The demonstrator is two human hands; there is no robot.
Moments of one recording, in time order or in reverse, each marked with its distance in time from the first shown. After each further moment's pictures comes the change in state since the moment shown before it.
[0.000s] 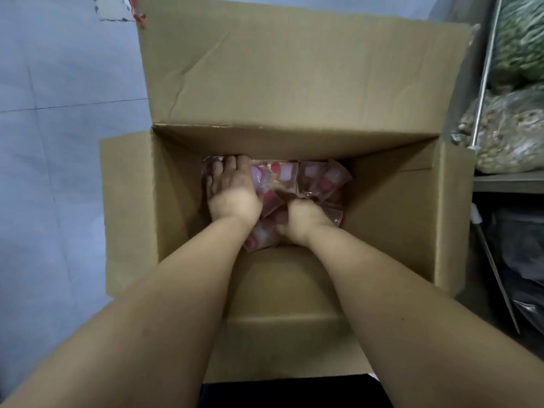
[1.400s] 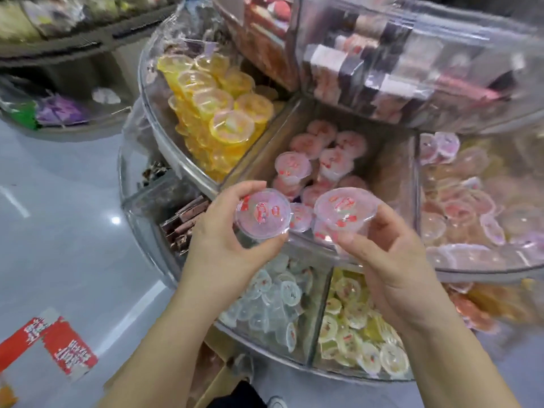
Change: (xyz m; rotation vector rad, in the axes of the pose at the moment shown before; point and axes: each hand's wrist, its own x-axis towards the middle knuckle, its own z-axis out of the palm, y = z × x) left_hand -0.445 0.485 -0.544 -0.626 -0.193 1.129; right_hand -0.796 0.147 -0.356 1.599 1.322 -0.497
